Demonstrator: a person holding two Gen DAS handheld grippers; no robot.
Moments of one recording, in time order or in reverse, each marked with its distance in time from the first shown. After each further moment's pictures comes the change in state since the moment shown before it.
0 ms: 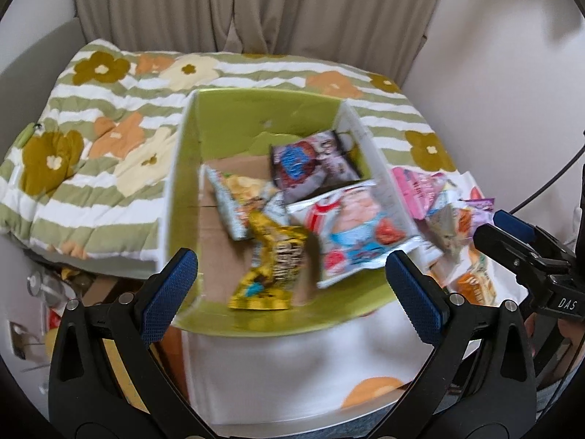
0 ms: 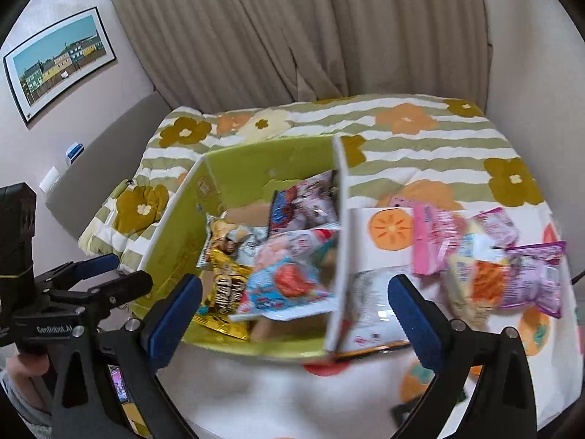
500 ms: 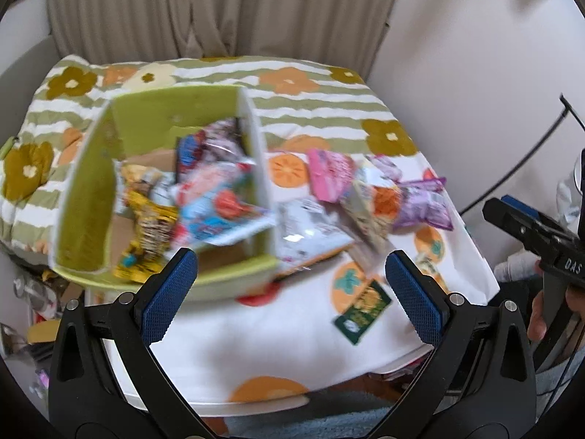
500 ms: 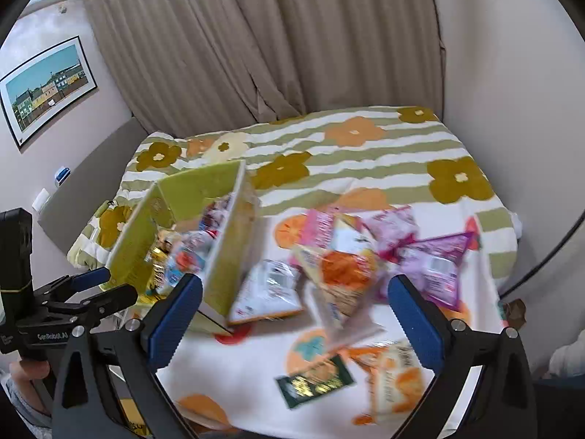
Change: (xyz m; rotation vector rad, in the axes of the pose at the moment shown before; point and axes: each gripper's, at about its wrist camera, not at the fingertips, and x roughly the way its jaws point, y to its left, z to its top) left arm 0.008 -0.156 -0.039 0.066 -0.002 -0.042; right arm -0.091 -0.137 -0.021 0.046 -0.050 -0.076
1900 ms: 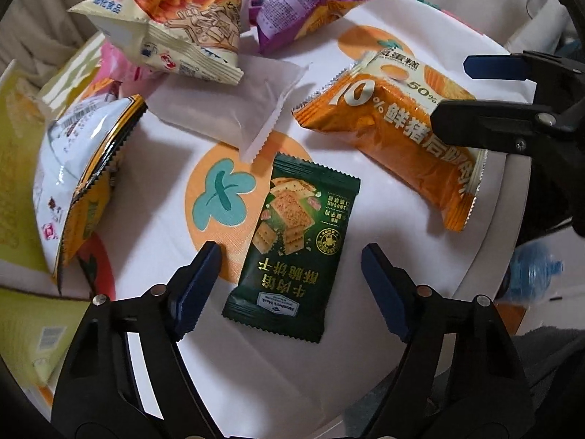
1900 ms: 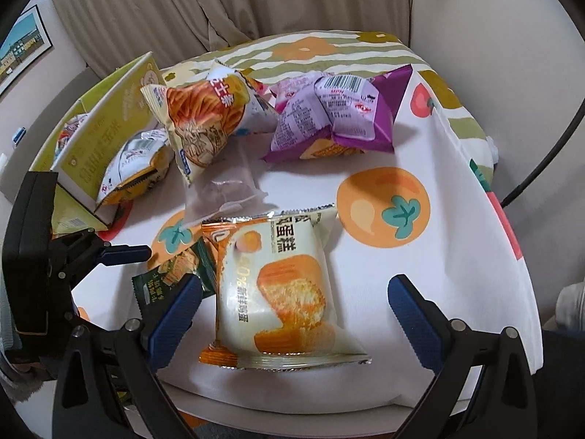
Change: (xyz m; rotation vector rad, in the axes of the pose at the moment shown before) left arm 0.187 -0.117 -0.111 0.592 0.343 -0.118; right arm 0.076 -0.098 -0.120 0.017 0.239 -0.110
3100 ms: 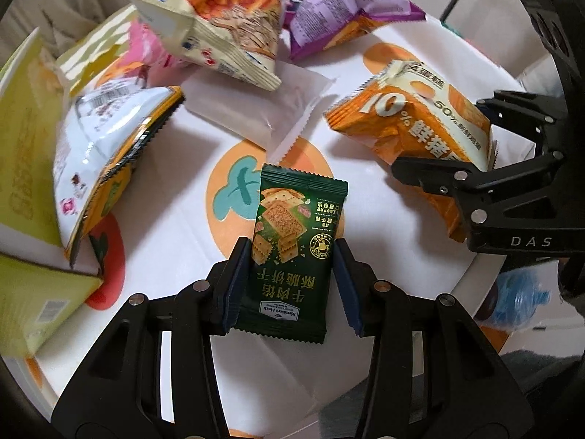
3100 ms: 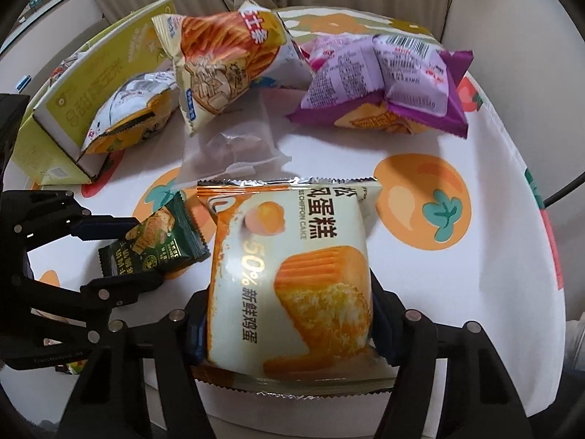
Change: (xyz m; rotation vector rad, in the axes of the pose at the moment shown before) left arm -0.015 0.011 -0.001 -0.144 0.004 0.005; right arm 0.042 0.016 -0.002 -0.148 0.094 -0.004
